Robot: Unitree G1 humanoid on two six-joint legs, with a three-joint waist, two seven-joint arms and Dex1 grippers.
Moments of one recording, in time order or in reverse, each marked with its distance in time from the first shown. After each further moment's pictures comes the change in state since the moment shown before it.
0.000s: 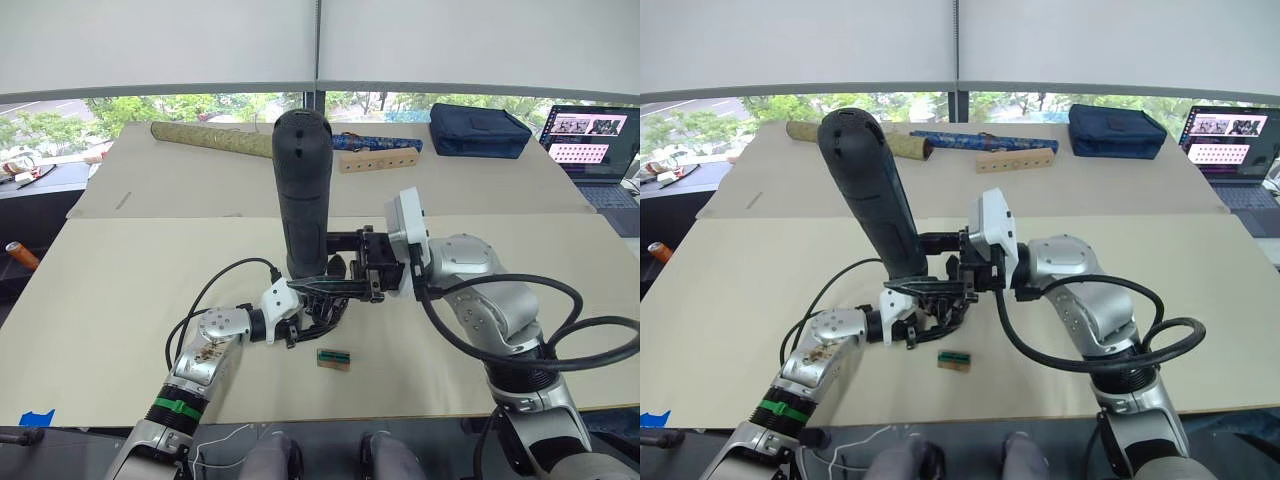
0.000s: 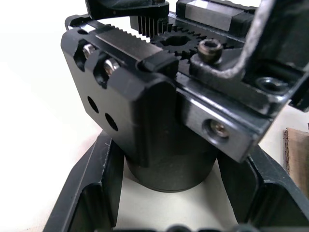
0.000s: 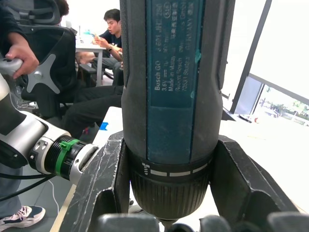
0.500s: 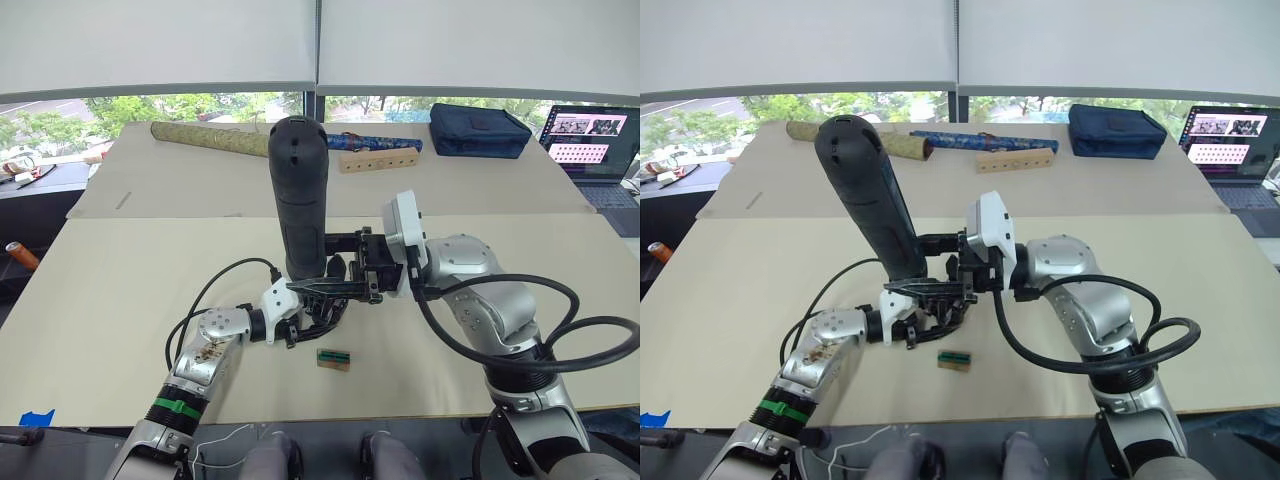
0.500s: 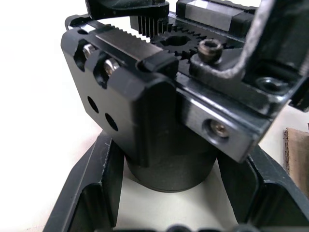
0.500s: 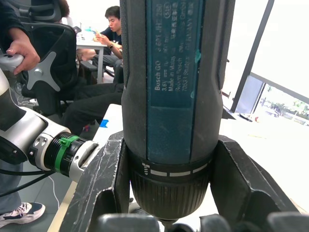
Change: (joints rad) left arm 0.000 0.000 0.000 0.000 0.000 0.000 0.000; right arm 0.000 0.006 0.004 0.008 -0.025 -0.009 0.008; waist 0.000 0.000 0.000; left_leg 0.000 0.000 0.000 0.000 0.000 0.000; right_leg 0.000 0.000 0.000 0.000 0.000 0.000
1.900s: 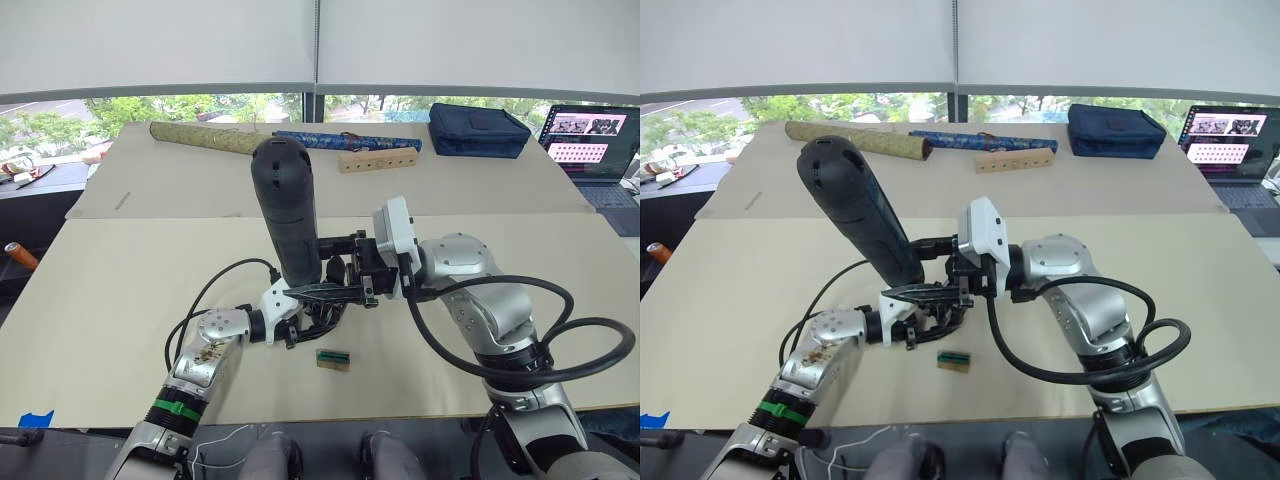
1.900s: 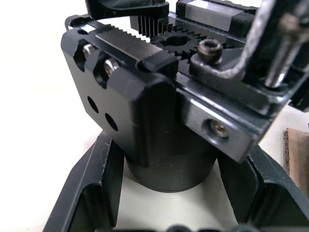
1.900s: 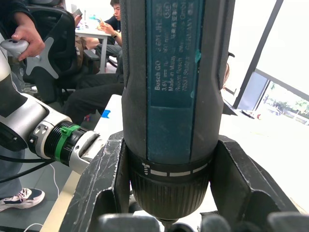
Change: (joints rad) left arm 0.011 0.002 0.001 -0.010 0.000 0.000 0.005; right arm -0.010 0.008 0.017 0.000 -0.054 -0.014 0.033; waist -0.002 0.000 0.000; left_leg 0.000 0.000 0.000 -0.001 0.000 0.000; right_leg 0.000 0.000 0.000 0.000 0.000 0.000
